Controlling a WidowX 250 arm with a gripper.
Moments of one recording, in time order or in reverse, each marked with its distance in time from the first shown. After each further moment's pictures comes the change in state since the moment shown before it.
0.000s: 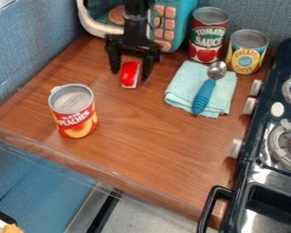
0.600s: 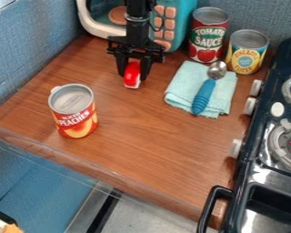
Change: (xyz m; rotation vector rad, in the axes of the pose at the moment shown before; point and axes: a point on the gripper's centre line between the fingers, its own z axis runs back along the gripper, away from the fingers) arm -0.001 -0.012 0.009 -0.047 -0.005 -0.018
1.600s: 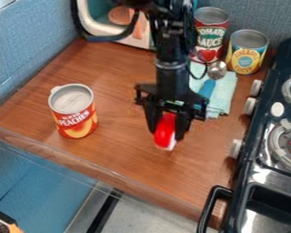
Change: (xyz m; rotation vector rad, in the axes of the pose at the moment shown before) arm -0.138 -0.091 0.009 -0.135 0.039 -0.207
